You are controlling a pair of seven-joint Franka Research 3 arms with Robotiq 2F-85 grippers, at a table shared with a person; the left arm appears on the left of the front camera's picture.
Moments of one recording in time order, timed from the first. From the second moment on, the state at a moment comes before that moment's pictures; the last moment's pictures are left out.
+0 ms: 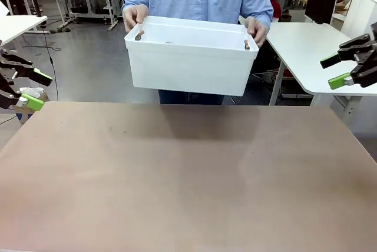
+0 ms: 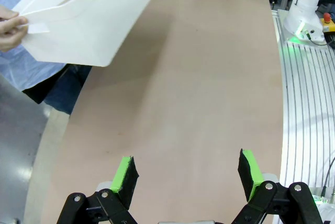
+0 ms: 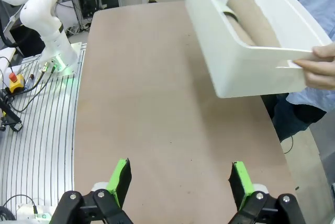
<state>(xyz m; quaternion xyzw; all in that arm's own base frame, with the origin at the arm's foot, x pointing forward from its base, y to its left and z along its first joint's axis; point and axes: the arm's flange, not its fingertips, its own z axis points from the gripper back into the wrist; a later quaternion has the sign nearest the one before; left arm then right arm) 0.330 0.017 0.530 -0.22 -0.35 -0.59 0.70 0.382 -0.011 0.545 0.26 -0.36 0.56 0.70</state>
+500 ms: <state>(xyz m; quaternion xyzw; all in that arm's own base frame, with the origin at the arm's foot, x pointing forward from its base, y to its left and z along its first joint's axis) 0.330 0.017 0.530 -0.22 -0.35 -0.59 0.70 0.382 -0.011 0.545 0.26 -0.36 0.56 0.70</state>
